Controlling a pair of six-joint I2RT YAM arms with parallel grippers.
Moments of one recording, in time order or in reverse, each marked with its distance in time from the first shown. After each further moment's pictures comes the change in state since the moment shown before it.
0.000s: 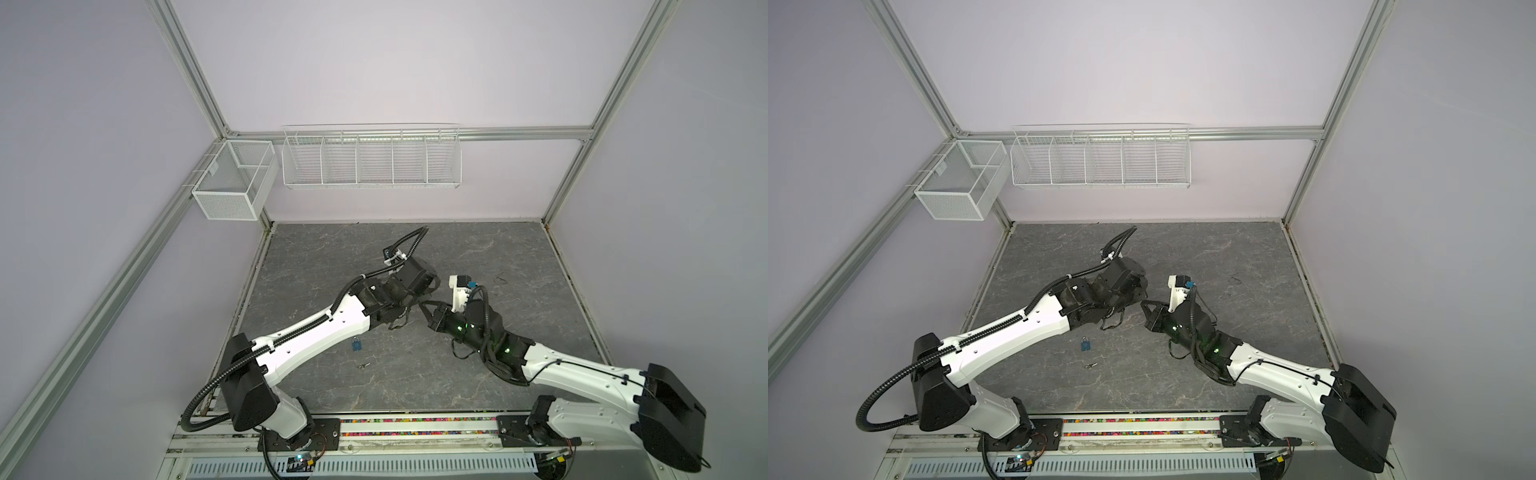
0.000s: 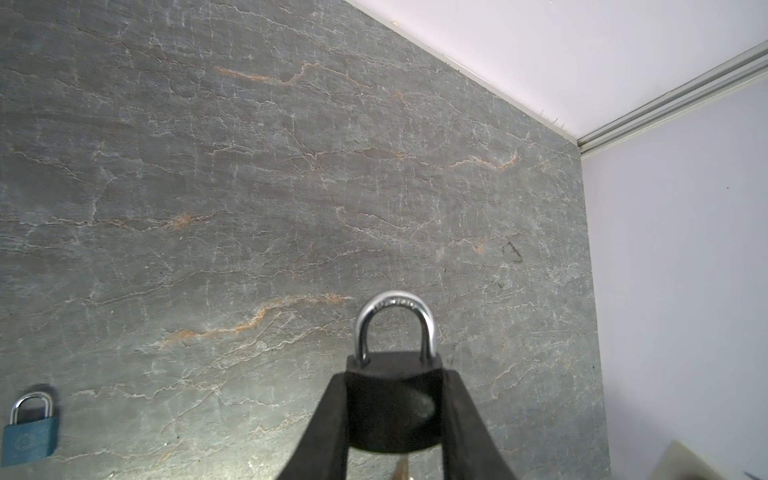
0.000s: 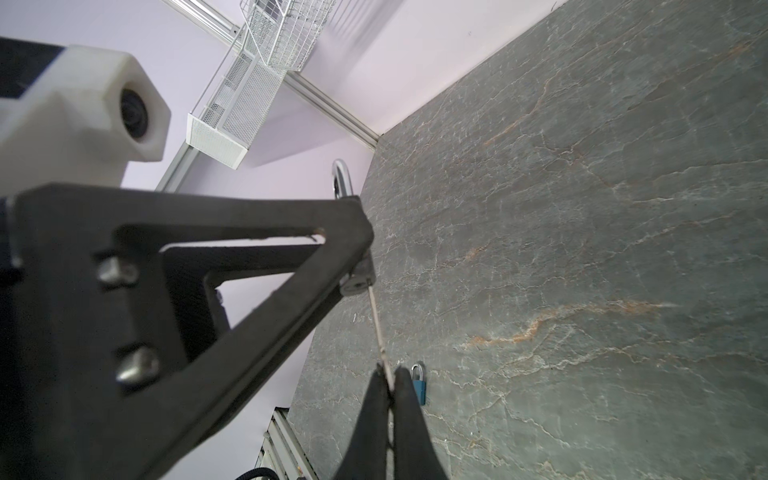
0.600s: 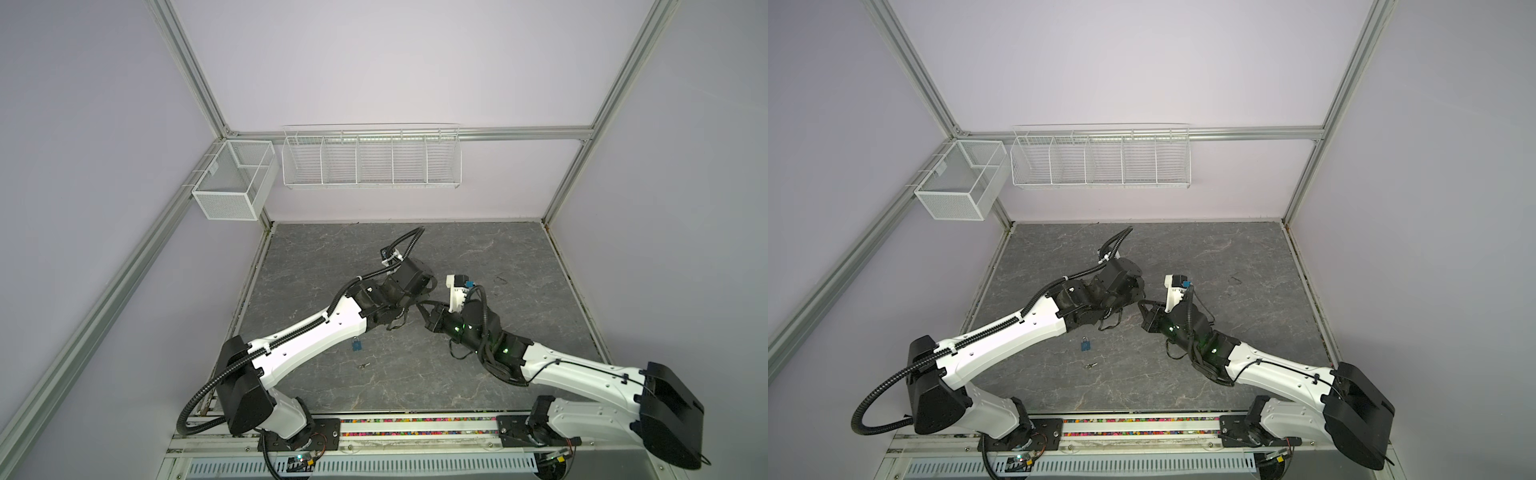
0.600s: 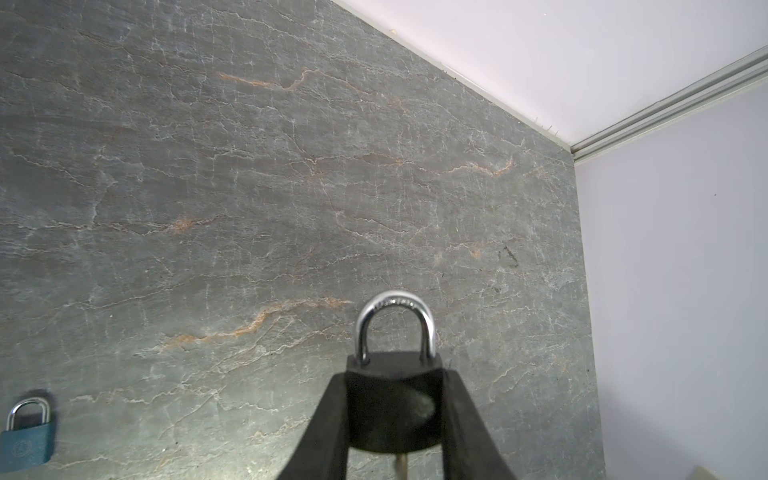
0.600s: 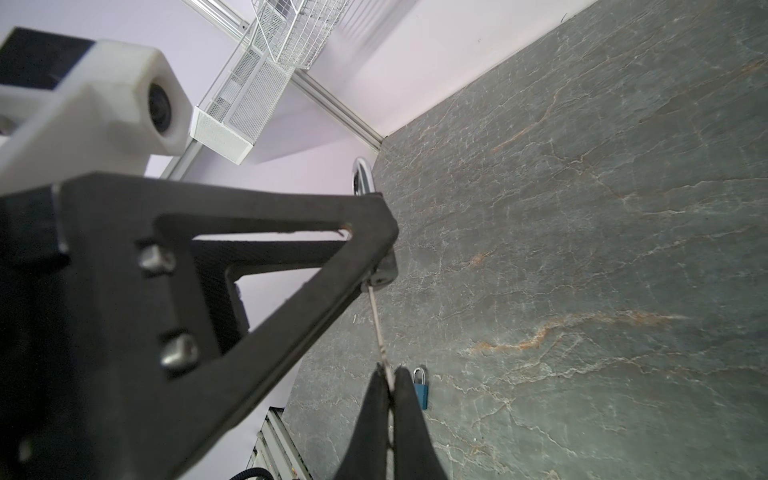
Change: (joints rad) left arm 0.007 -0.027 -0.034 0.031 0.002 0.004; right arm 0.024 0.002 0.022 -0.019 0.039 -0.032
